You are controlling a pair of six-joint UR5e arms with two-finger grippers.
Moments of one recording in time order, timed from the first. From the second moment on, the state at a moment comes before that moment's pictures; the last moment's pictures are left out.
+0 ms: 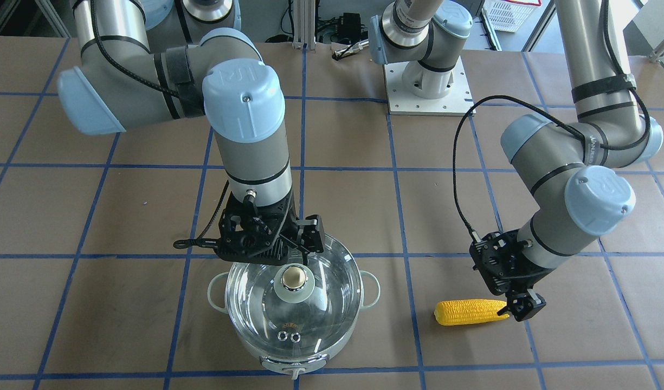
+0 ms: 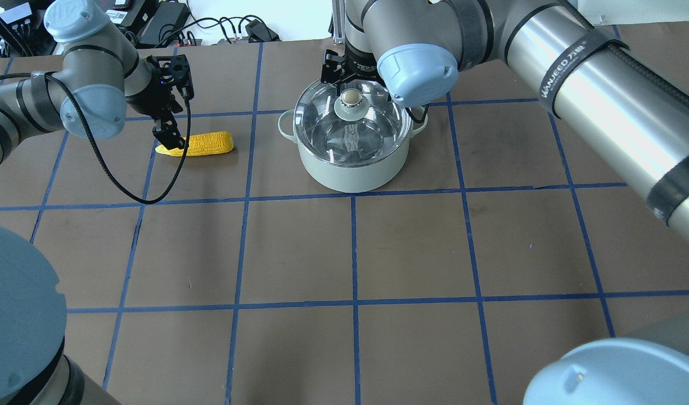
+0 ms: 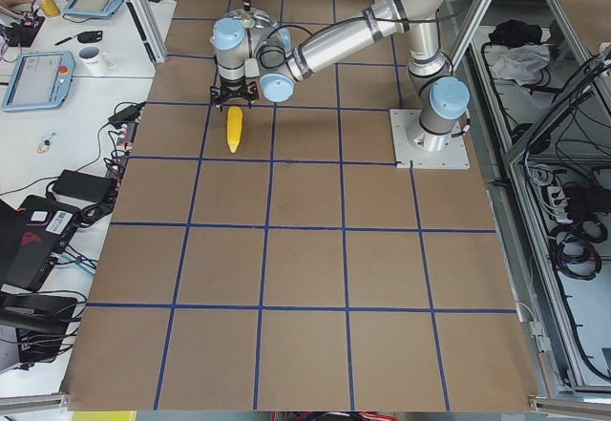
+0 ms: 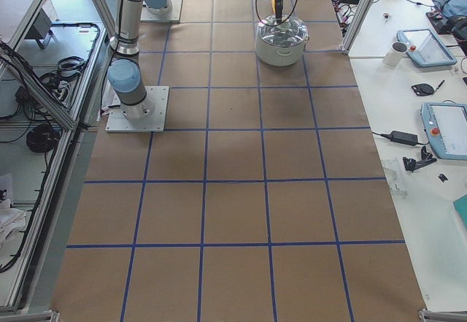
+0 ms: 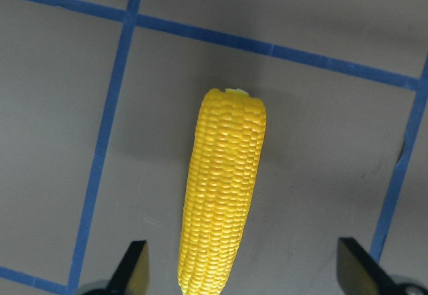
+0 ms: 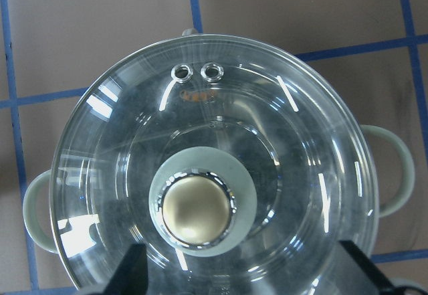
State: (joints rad) left arm -1.37 -2.01 -1.61 -1.01 1.50 1.52; right arm 1.87 -1.13 1.35 -2.00 -1.57 0.43
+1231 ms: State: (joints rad) left arm -1.34 -2.16 -1.60 -0.92 1.51 1.71; right arm 1.88 -1.05 1.32 -2.05 -1.54 0.31
